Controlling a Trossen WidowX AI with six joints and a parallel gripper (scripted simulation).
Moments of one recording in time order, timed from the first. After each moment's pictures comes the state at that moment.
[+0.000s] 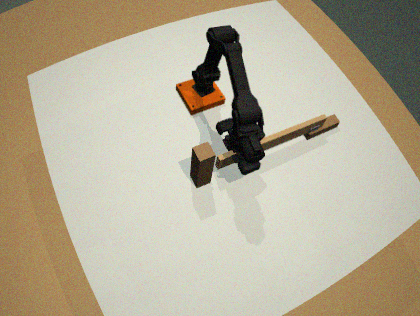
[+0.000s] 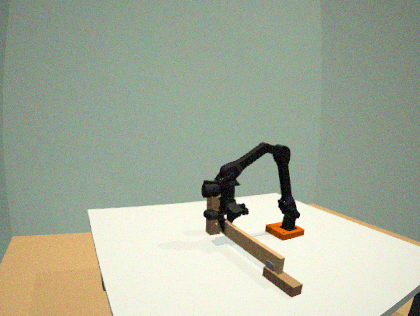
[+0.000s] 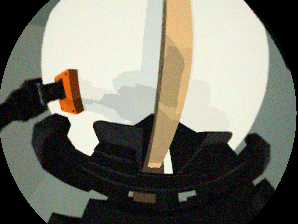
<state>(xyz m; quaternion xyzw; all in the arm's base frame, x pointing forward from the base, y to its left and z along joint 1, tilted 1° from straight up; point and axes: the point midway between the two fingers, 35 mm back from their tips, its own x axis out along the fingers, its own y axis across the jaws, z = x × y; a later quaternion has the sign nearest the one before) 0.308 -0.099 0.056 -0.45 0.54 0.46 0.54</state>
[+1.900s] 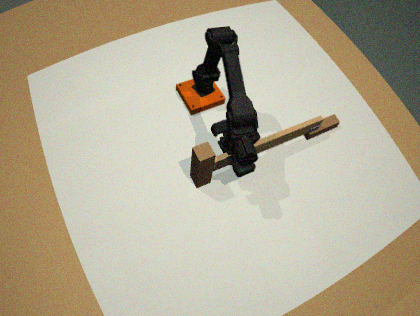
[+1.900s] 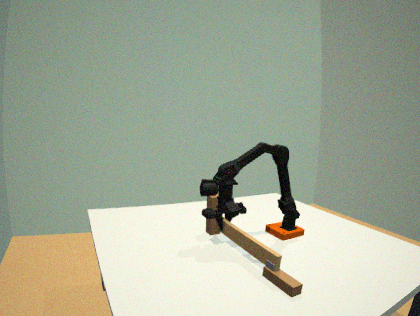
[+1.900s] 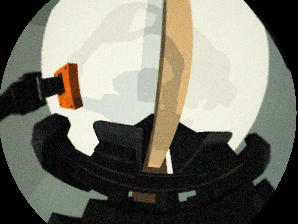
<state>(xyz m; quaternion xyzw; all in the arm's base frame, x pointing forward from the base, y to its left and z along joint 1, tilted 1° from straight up) 0.304 -0.116 0.056 -0.45 0.54 0.46 0.54</state>
